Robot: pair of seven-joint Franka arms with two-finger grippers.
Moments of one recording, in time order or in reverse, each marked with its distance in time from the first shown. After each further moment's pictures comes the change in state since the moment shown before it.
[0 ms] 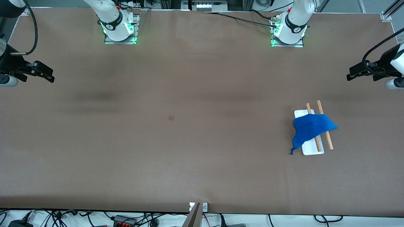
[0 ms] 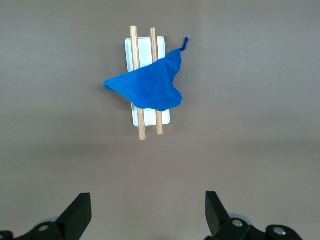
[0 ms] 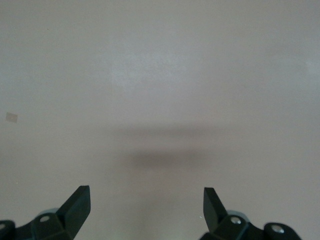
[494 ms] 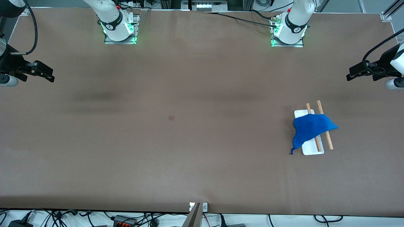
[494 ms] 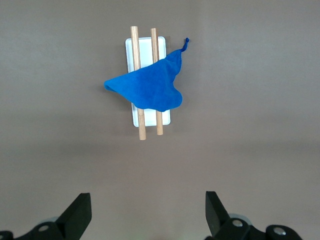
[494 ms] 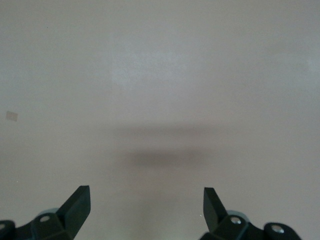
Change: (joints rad) left arm 0.000 -0.001 0.001 -0.001 0.000 0.002 -0.003; right arm 0.000 -0.002 0.000 0.000 0.001 -0.011 0.000
